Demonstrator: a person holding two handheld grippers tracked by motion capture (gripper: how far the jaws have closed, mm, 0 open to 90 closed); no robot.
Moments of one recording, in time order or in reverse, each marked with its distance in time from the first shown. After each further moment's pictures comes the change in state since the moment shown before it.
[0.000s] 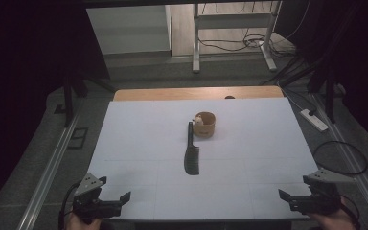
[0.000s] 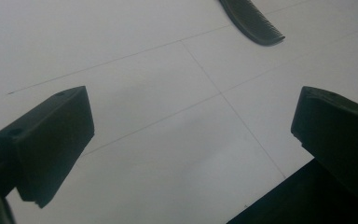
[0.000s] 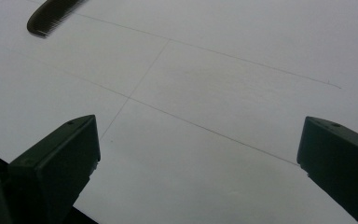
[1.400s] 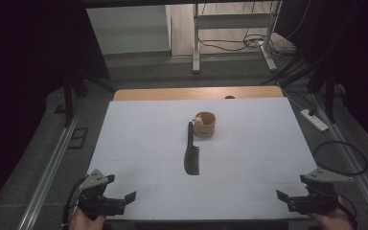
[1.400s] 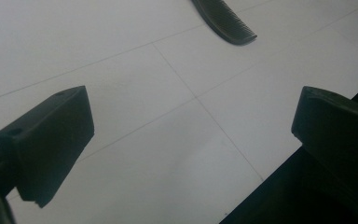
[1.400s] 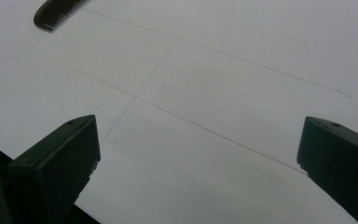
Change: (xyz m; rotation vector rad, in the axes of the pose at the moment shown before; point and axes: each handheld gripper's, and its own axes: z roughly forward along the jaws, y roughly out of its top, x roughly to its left) left arm -0.001 0.012 0.012 0.028 -0.111 0.028; right arm 0.004 0.002 0.003 0.010 0.016 -0.037
